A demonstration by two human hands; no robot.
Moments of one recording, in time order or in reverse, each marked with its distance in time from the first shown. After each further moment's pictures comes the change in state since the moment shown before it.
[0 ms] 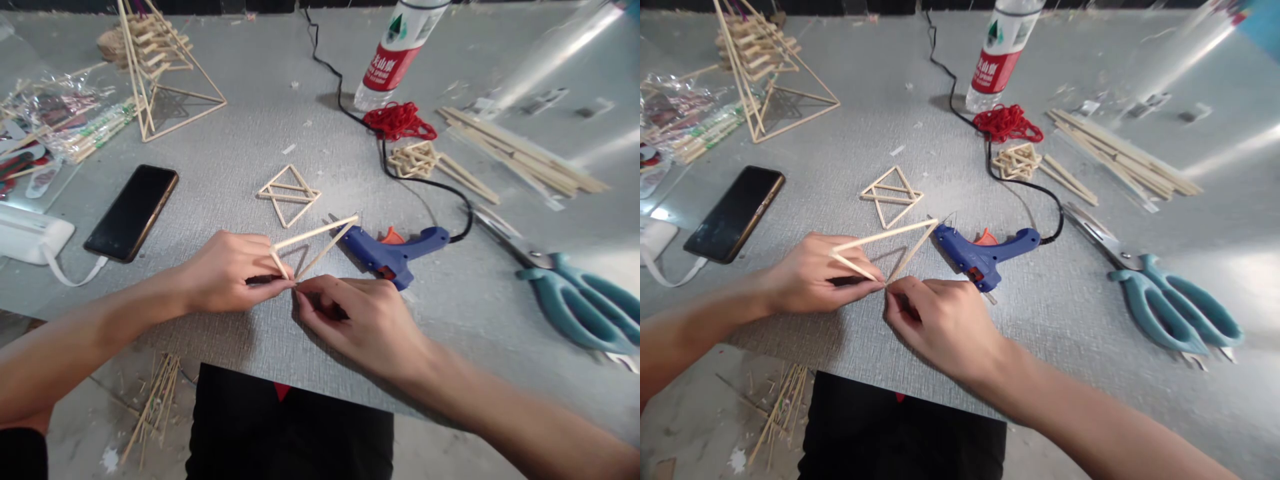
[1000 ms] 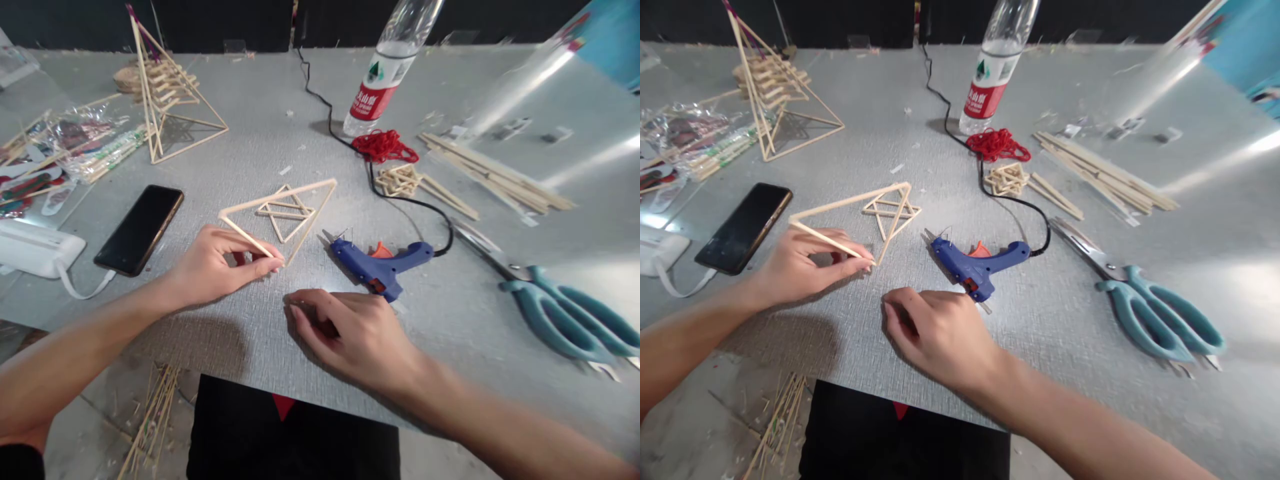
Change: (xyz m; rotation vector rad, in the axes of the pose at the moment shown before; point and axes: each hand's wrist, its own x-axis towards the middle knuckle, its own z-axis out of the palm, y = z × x) left_hand 0.008 0.003 -0.022 -0.302 0.177 -0.430; right_hand -0.001 -0.003 -0.001 -0.046 -0.002 -0.053
